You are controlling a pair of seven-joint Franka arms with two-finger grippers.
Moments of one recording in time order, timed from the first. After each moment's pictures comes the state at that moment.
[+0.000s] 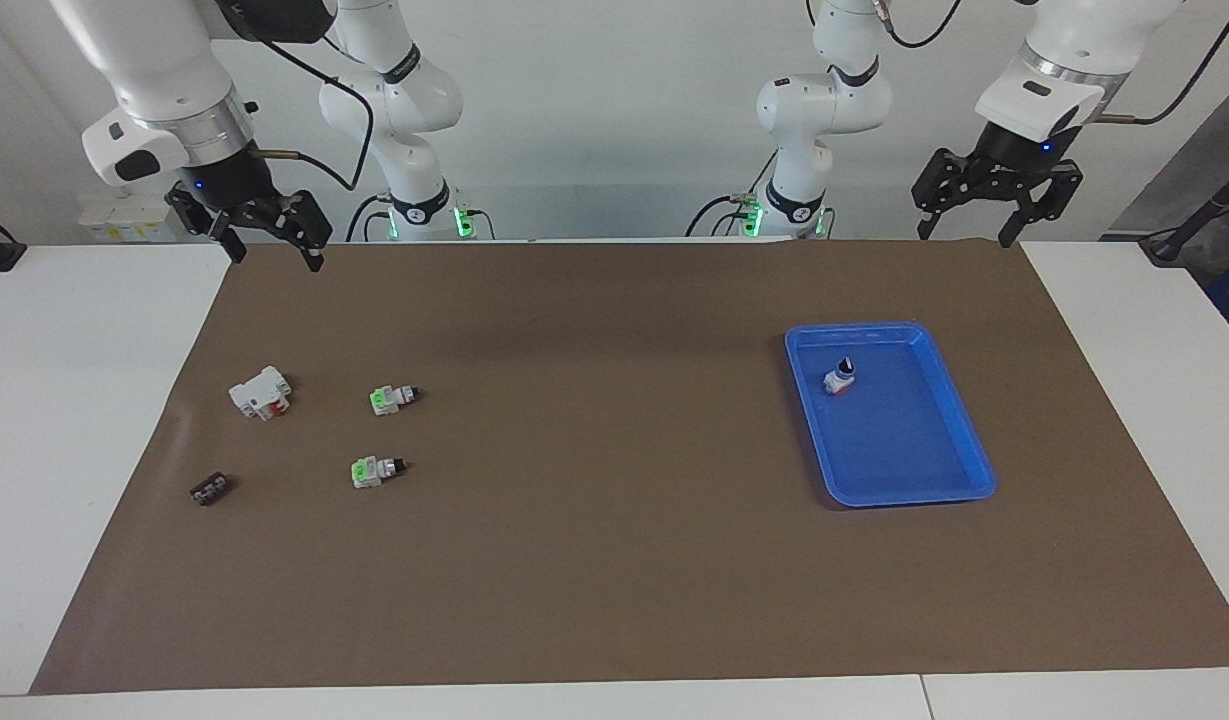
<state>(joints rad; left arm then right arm) -0.02 -0.03 -0.09 -1.46 -0.02 1.49 0.09 0.06 -0.01 -0.06 -1.54 -0.02 1.51 0.16</state>
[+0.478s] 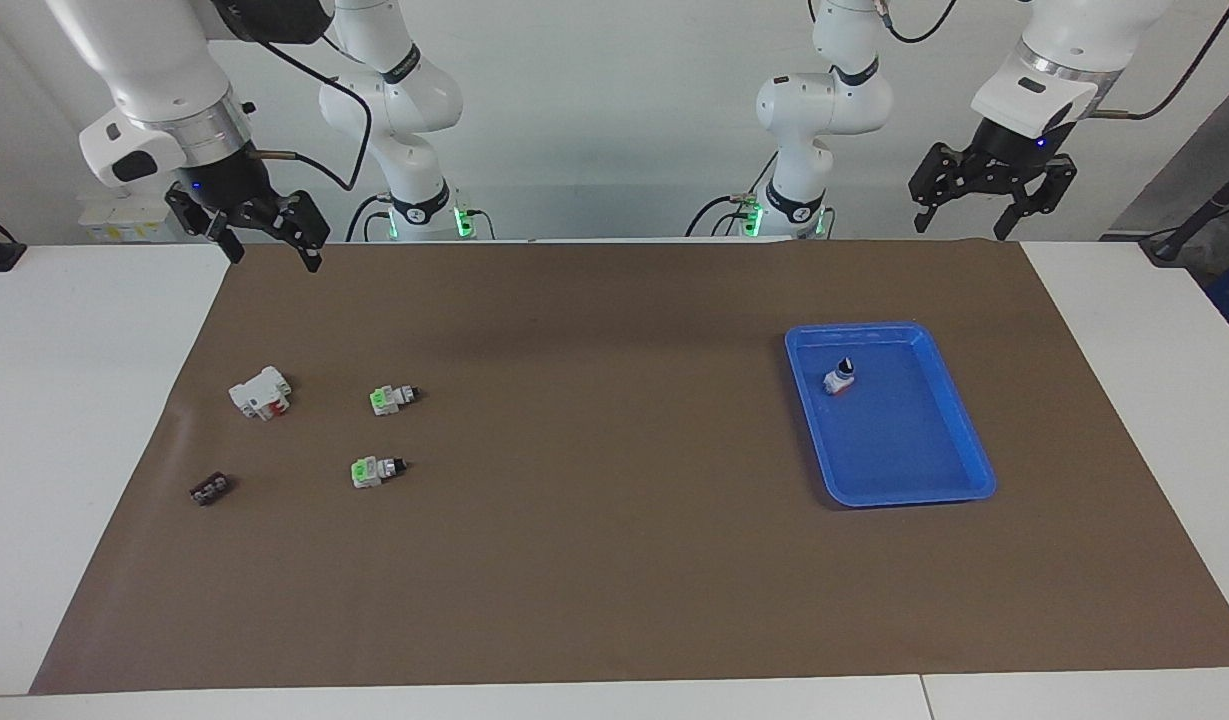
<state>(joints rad) -0.09 -0.05 -0.01 -1.50 -0.02 1.47 0.09 0.06 -0.01 -0.06 -1.54 -0.02 1.51 0.16</state>
